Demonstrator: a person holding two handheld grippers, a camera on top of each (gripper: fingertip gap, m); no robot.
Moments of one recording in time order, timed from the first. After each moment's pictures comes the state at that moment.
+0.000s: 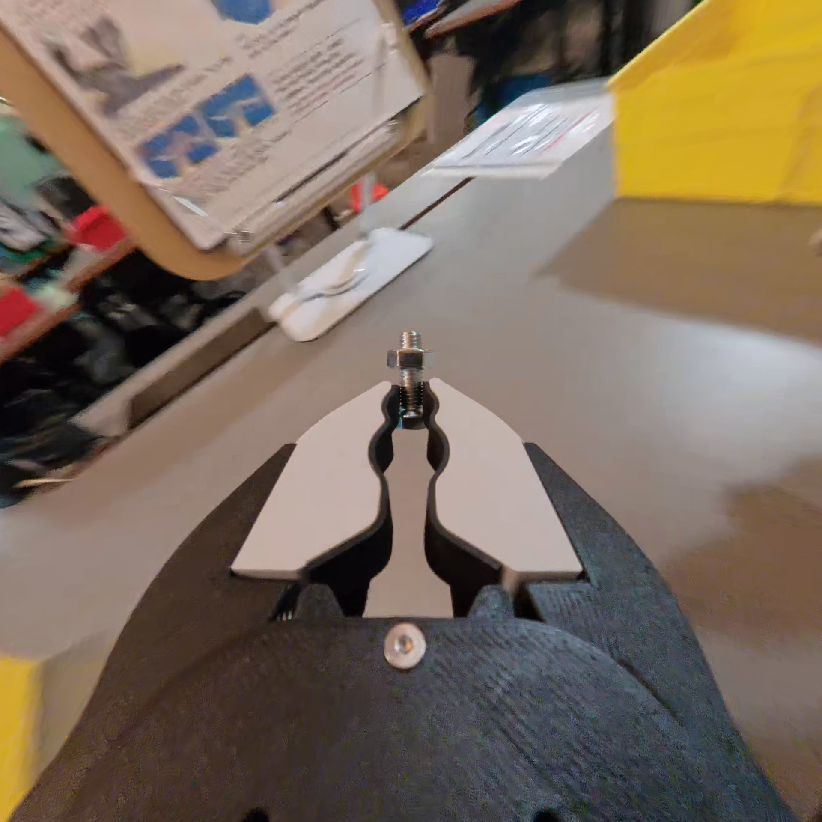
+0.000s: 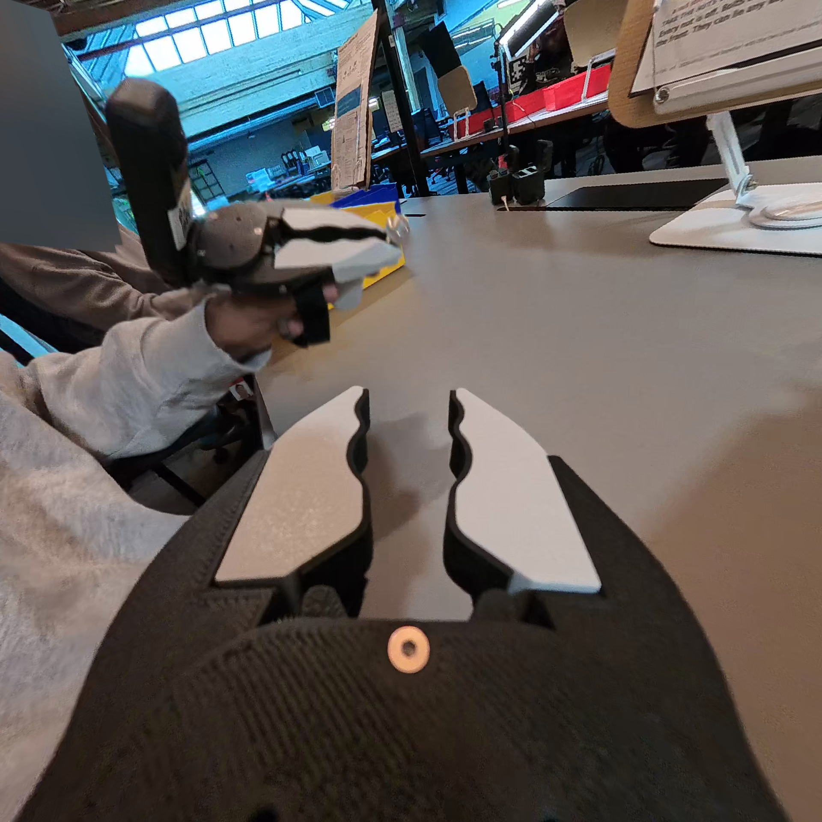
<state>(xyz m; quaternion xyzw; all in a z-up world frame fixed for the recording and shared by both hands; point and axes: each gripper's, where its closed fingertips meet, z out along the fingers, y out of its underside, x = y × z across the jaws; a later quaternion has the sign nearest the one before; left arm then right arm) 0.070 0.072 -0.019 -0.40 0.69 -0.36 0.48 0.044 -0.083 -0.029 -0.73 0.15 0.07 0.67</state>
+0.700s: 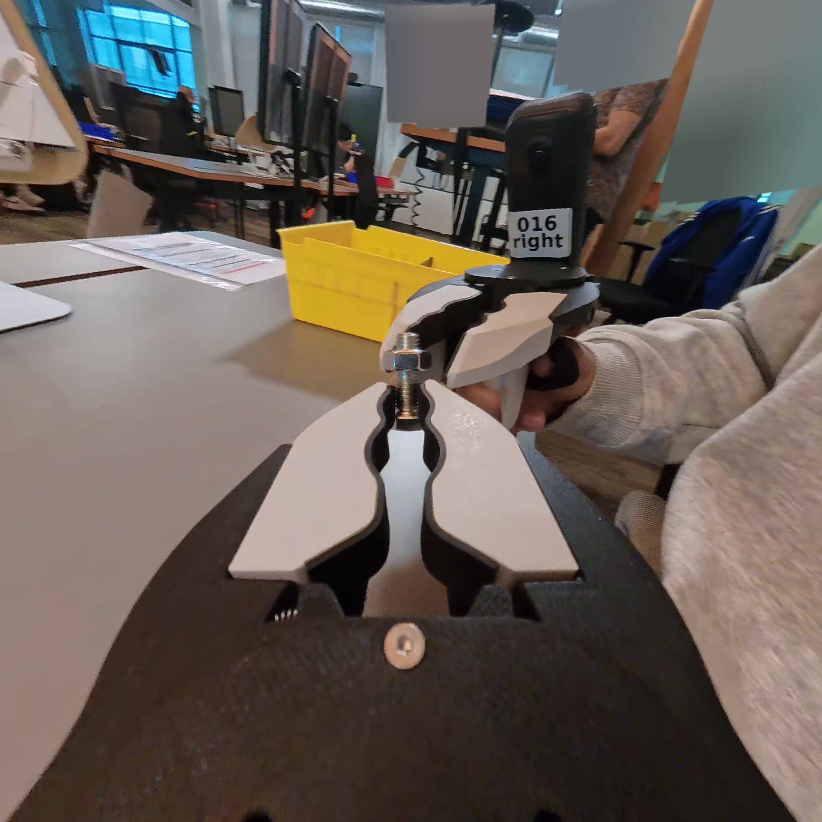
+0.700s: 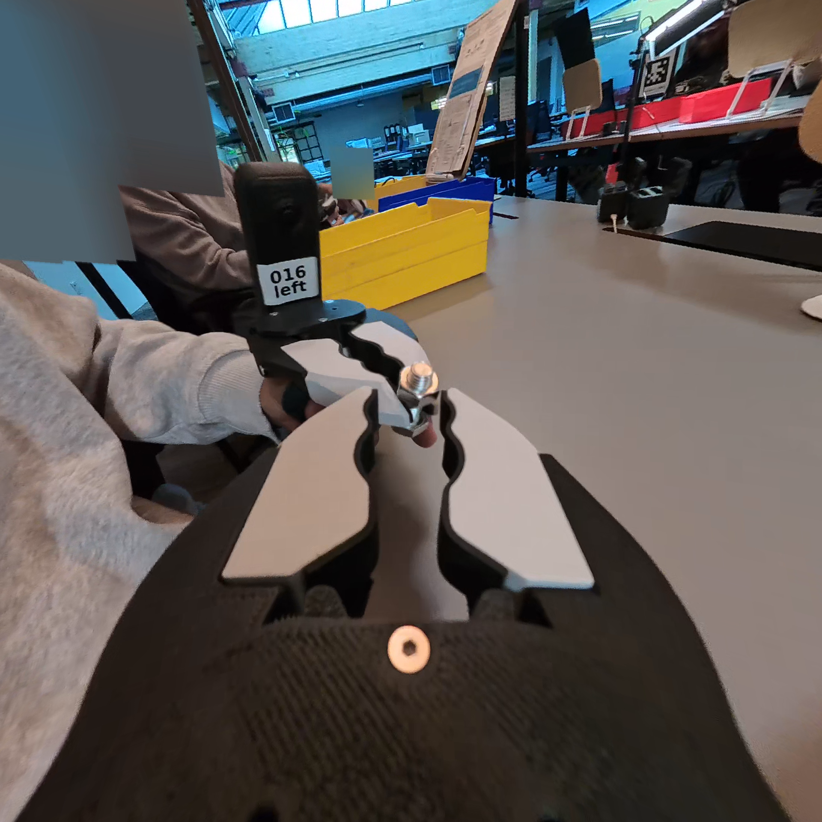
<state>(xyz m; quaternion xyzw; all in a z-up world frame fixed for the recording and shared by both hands) 0.024 -0.041 -0.035 -0.30 0.65 -0.68 0.18 0.017 -0.028 -0.022 -0.73 0.03 0.11 0.67</state>
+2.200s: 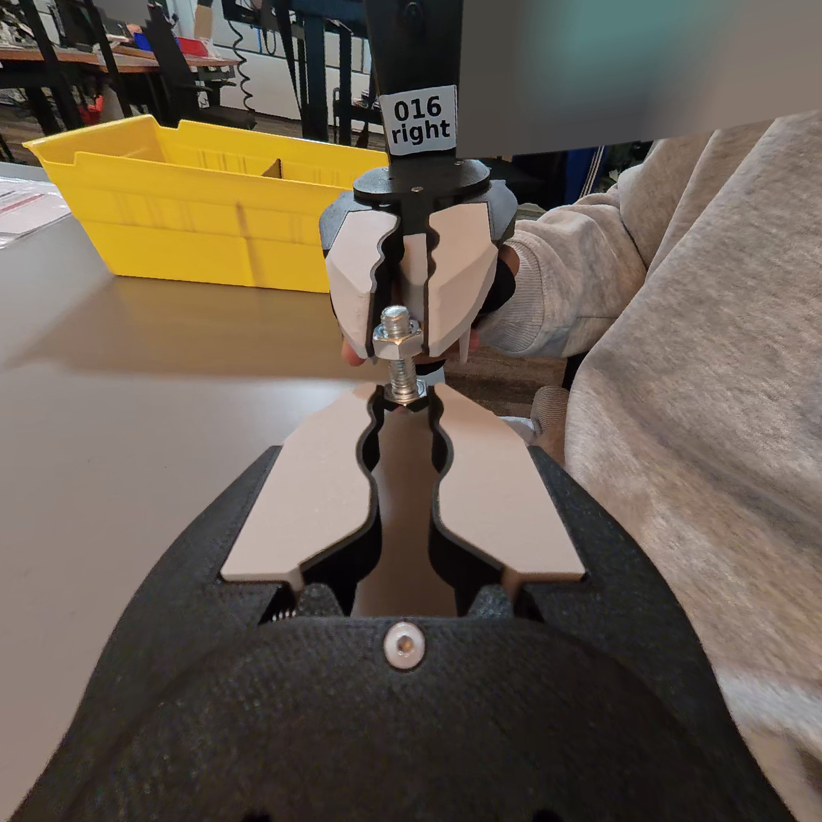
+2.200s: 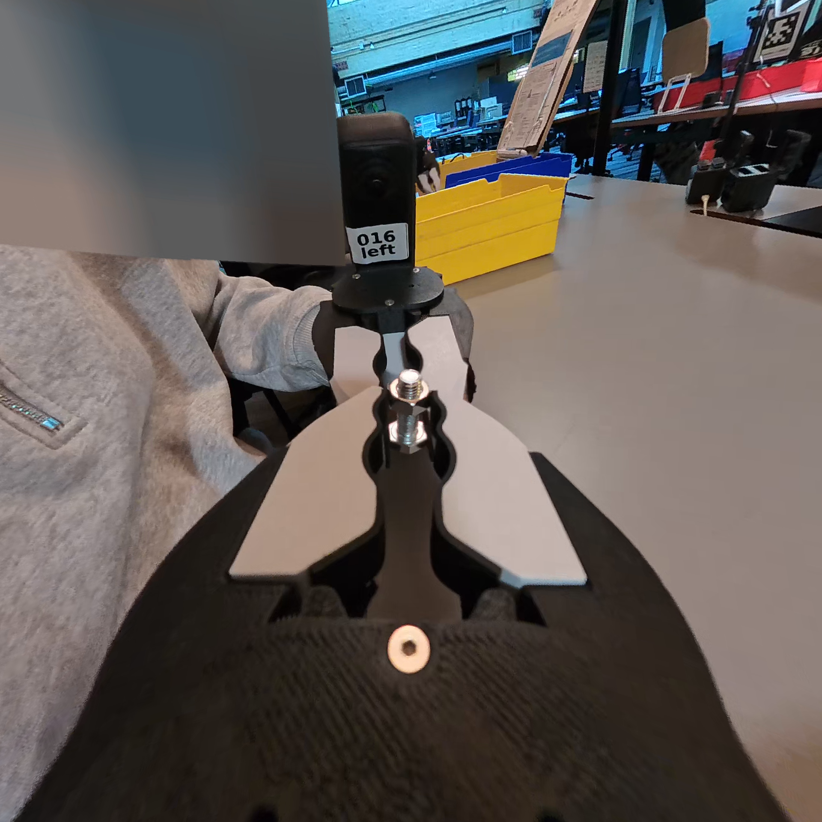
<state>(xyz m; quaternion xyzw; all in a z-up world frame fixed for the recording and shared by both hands) -0.010 -0.081 -0.055 -0.18 0.75 -0.63 0.06 -0.010 -0.057 -0.025 -0.74 -0.03 0.16 0.66</state>
